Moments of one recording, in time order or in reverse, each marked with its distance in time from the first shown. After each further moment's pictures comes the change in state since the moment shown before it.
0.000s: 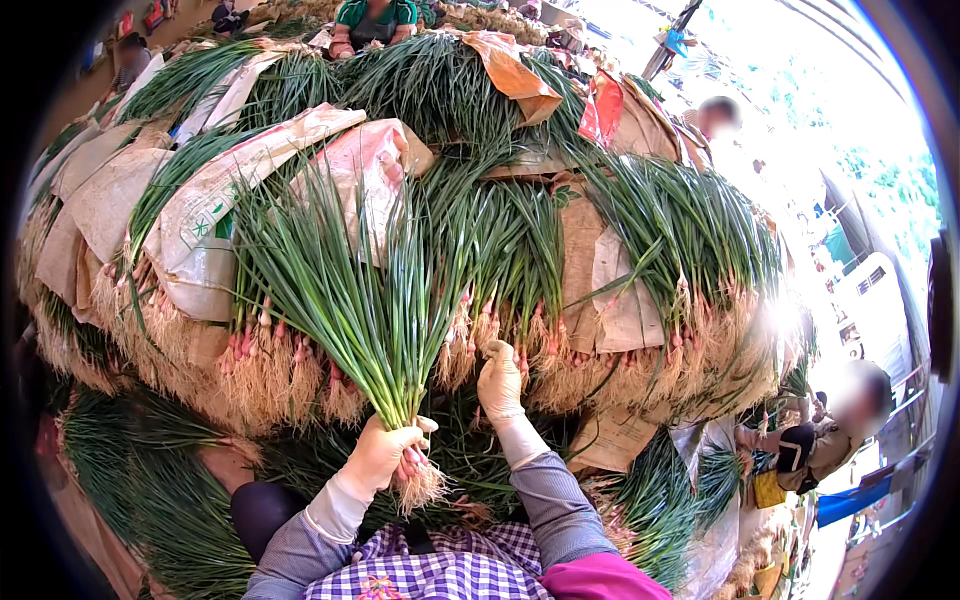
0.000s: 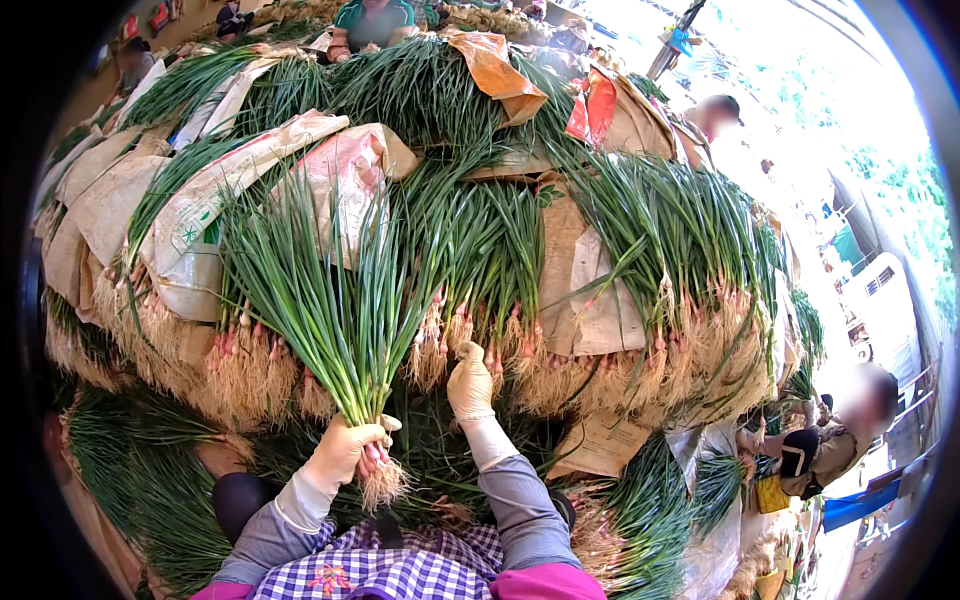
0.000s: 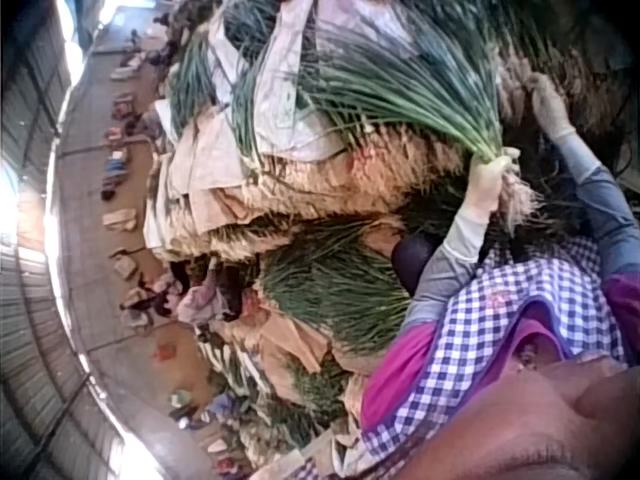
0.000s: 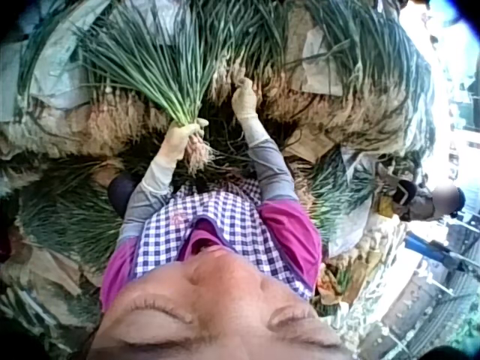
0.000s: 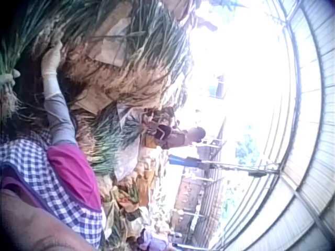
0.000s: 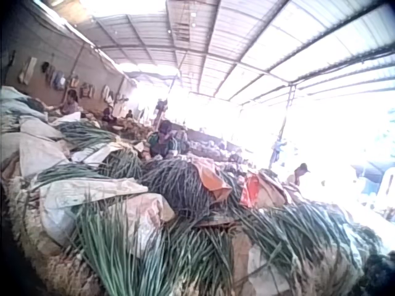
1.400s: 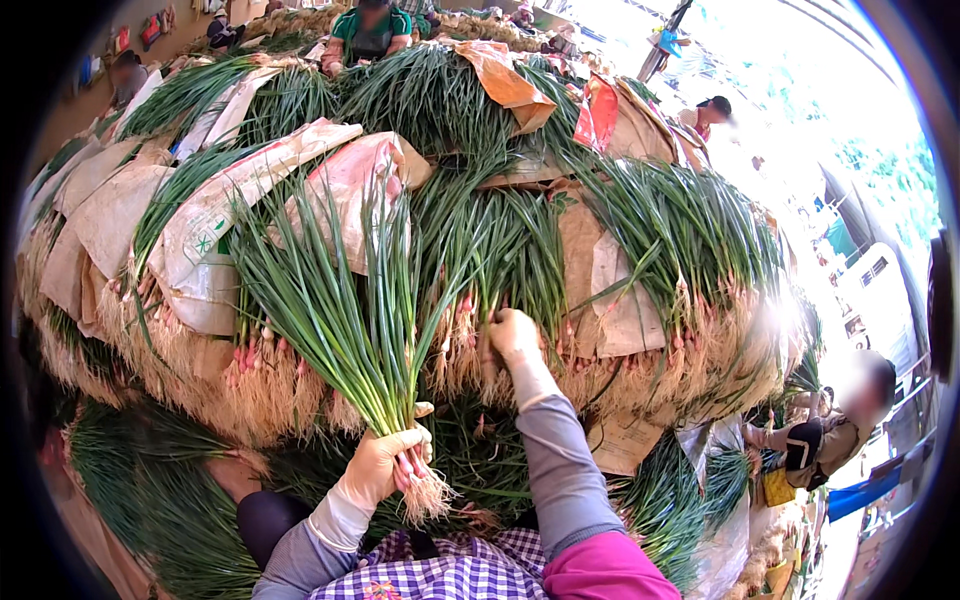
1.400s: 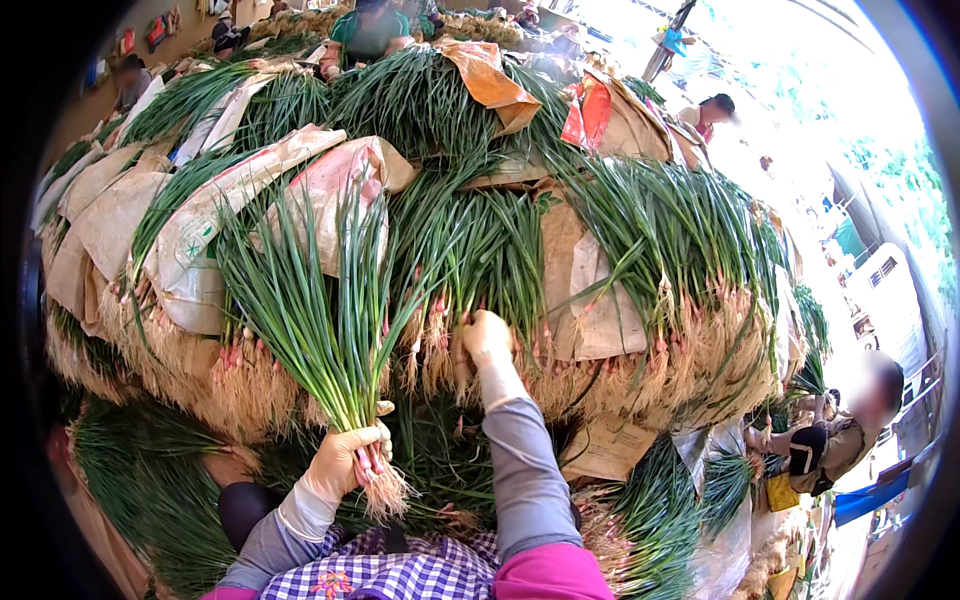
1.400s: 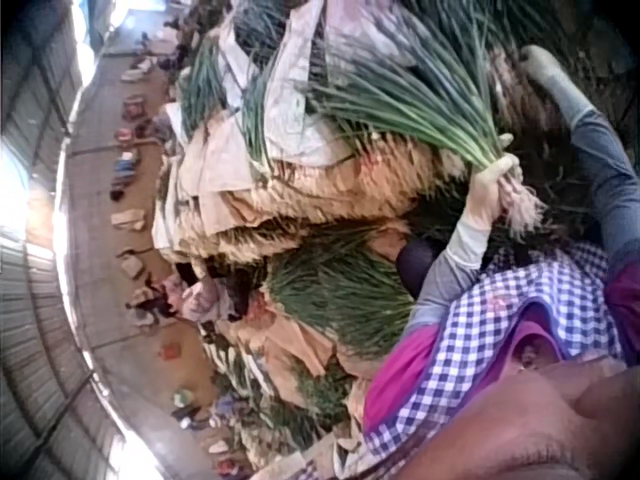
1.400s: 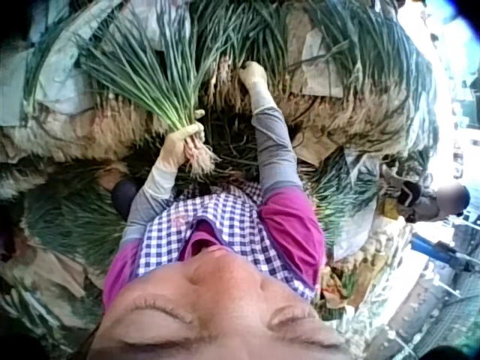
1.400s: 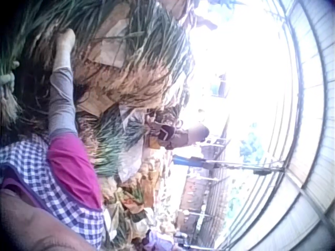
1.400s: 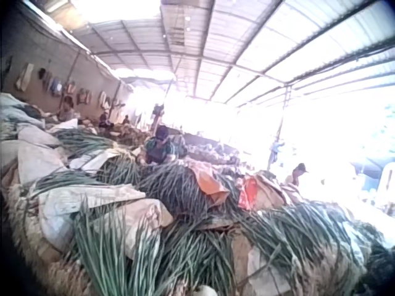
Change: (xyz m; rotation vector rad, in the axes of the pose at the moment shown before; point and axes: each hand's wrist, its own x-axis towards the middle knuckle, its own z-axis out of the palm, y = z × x) left_hand -0.005 0.004 0.001 -0.320 -0.184 0.048; right_hand 0.100 -0.053 -0.005 -0.967 -0.267 0.180
